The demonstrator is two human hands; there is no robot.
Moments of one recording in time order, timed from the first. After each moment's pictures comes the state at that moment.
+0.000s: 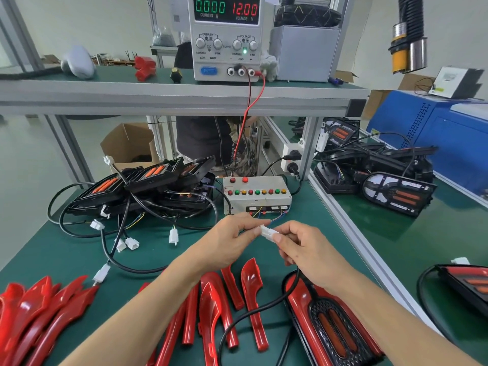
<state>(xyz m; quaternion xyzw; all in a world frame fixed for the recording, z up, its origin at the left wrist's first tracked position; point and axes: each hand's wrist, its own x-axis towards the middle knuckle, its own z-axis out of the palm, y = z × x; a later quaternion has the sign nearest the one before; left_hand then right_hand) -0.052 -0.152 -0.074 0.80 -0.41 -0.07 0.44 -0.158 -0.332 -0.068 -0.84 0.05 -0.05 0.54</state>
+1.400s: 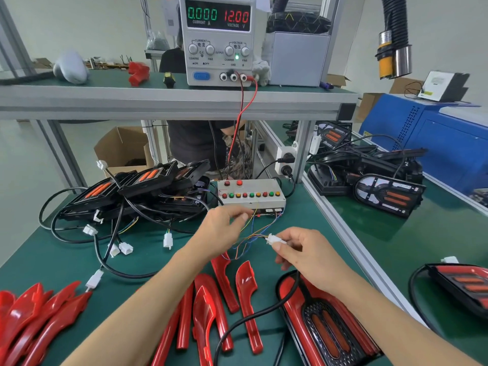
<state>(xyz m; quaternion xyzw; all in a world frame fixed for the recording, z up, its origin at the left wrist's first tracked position) -0.024 -0.165 -0.085 0.84 -0.33 0.00 0.43 -0.162 -0.351 -0.076 -0.87 0.07 -0.05 0.48</state>
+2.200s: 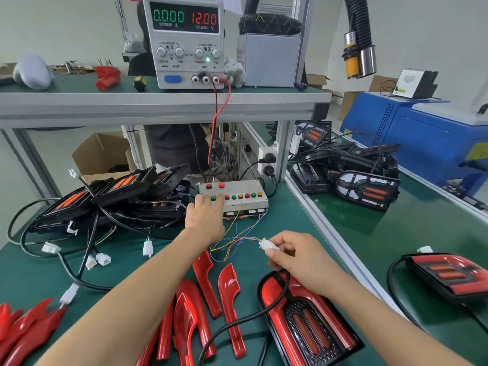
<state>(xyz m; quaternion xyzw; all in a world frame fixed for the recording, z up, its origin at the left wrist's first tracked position) 0.024 -0.210 -0.098 0.97 -0.24 0.05 -0.05 -0.177 -0.370 -0.081 -0.88 0.07 -0.06 0.46</state>
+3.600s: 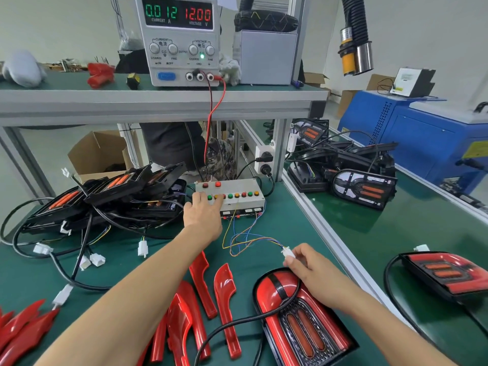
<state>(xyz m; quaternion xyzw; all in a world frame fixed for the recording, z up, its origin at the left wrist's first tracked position) 0.032 -0.221 -0.106 0.97 -0.22 0.06 -0.07 -0.202 -0.401 -0.109 -0.90 0.17 0.01 0.40</state>
